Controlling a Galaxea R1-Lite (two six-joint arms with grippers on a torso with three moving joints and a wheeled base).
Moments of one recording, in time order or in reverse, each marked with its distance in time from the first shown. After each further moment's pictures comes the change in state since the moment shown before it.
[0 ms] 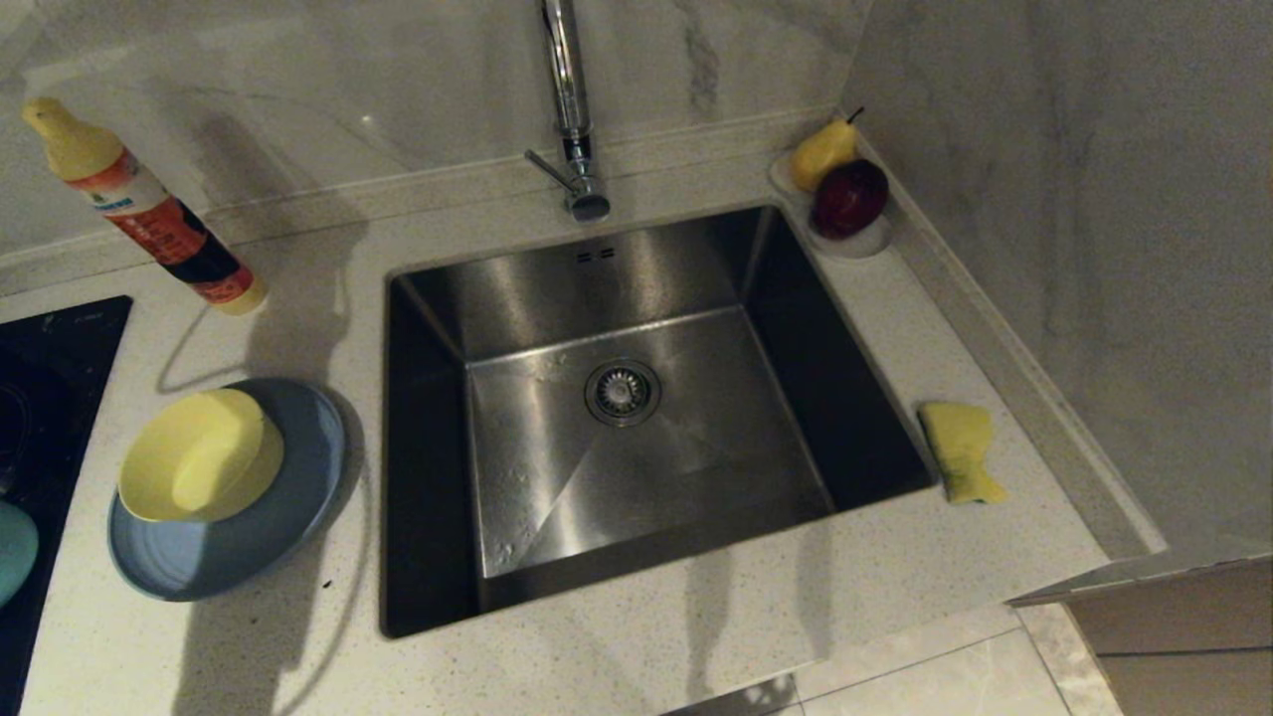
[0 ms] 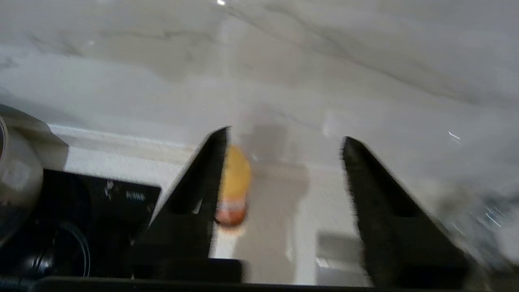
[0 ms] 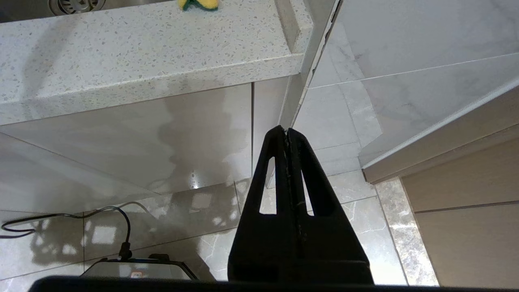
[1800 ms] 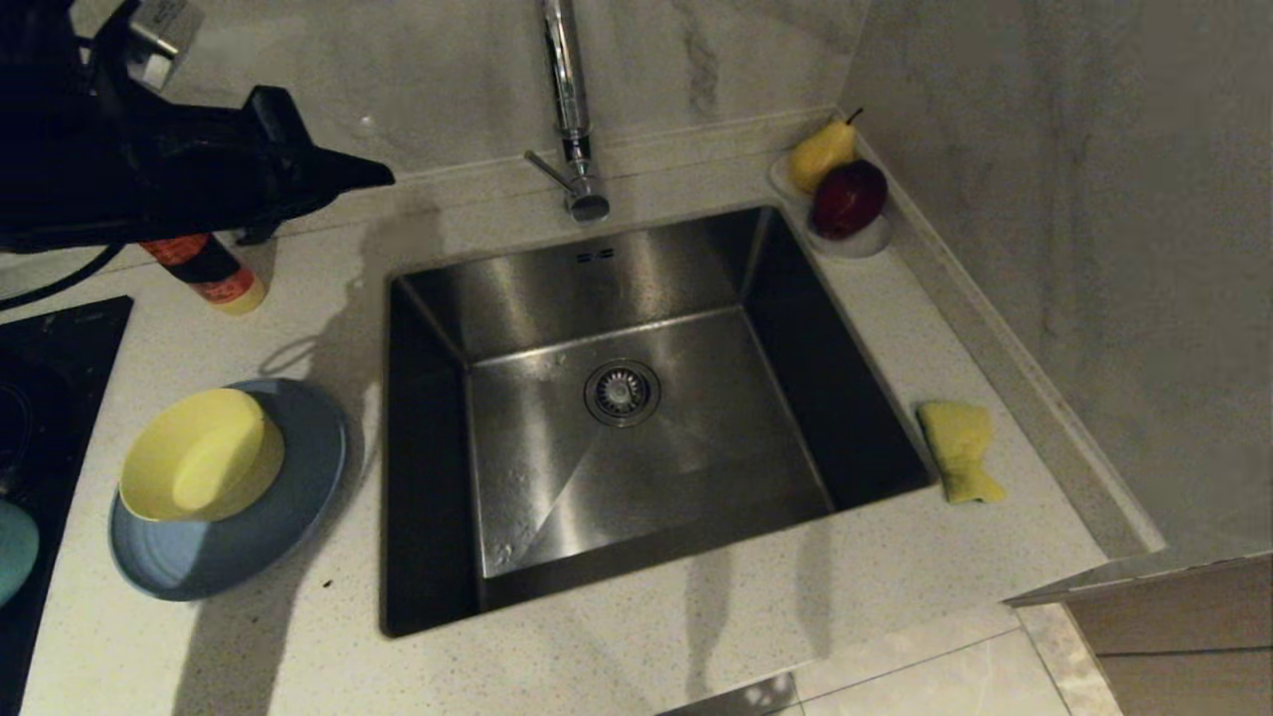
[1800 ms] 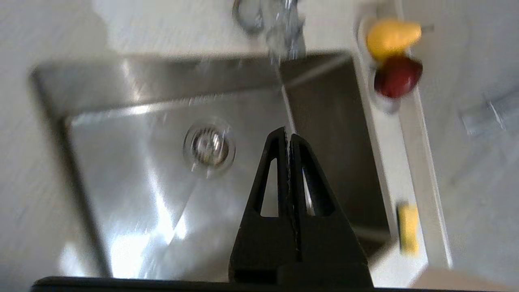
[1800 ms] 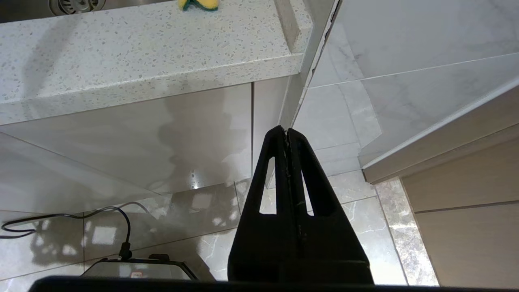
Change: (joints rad) left arm -0.349 0.219 0.203 -0.127 -0.439 -0.216; right arm 0.000 0.000 0.000 0.000 0.000 0.000
